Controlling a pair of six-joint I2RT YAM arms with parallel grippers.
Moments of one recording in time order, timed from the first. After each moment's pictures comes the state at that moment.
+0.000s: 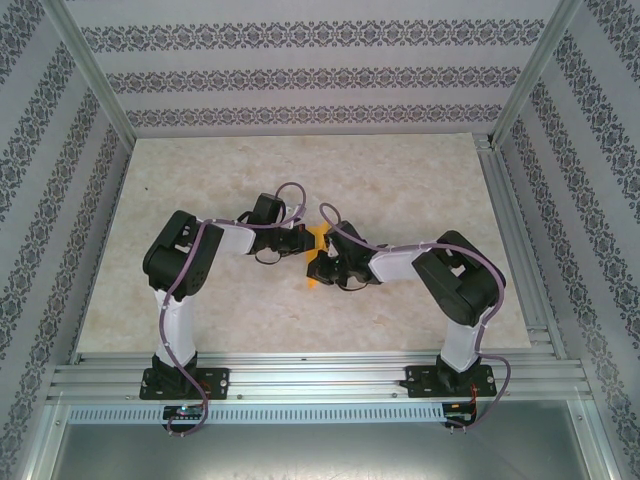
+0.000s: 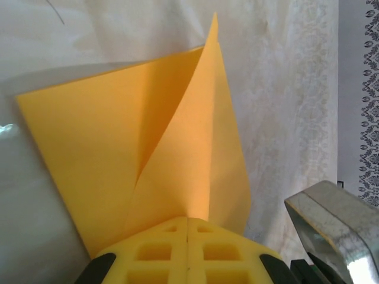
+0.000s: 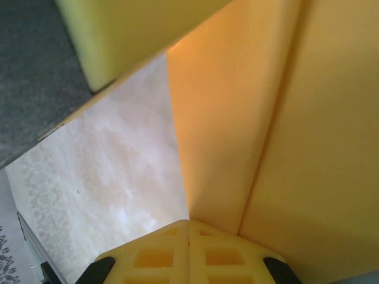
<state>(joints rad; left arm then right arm) -0.43 2.05 1.06 0.14 0.73 -0.63 0.71 1.84 0.84 0.11 -0.42 0.95</state>
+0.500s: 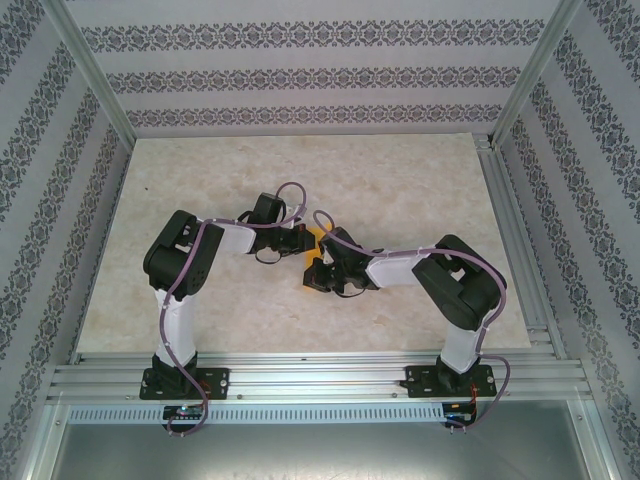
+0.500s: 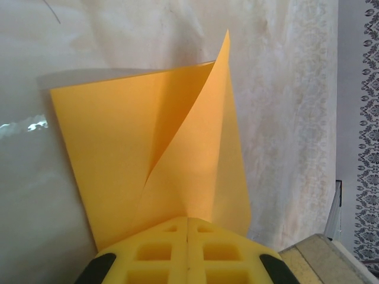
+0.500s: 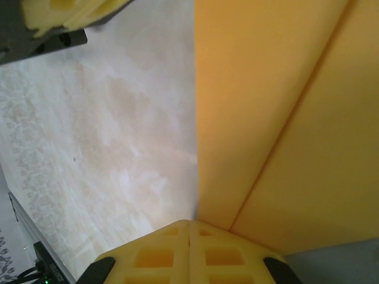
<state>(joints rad) -0.43 2.05 1.07 0.13 0.74 -0.63 0.77 1.82 0.83 0.08 -0.42 0.95</state>
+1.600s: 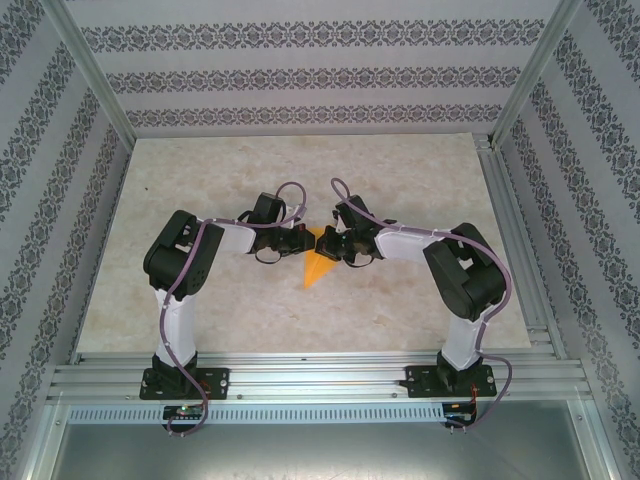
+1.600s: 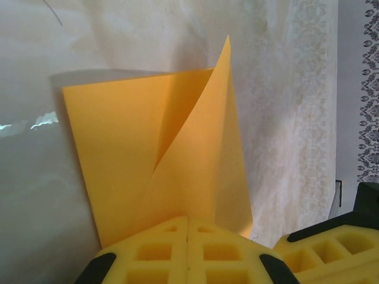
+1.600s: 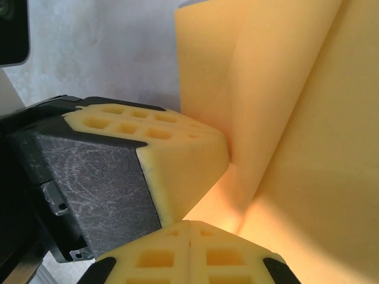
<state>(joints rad) -0.43 2.05 1.07 0.13 0.74 -0.63 0.59 1.85 1.03 -0.11 -0.42 0.84</state>
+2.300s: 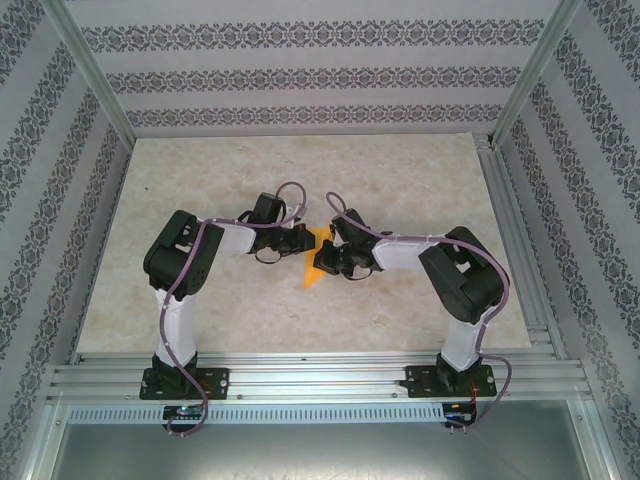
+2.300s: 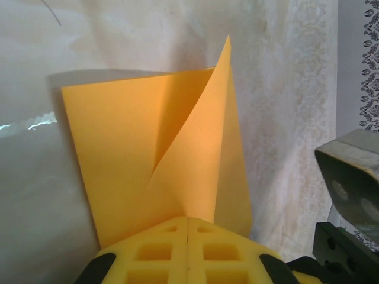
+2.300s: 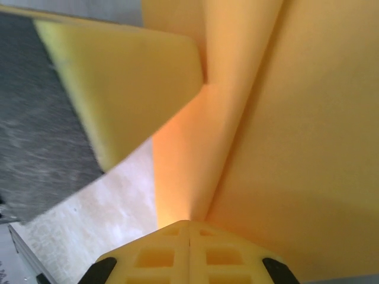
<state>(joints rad) -0.43 2.05 1.07 0.13 0.74 -0.63 0.63 1.84 0.94 -0.05 -0.42 0.88</state>
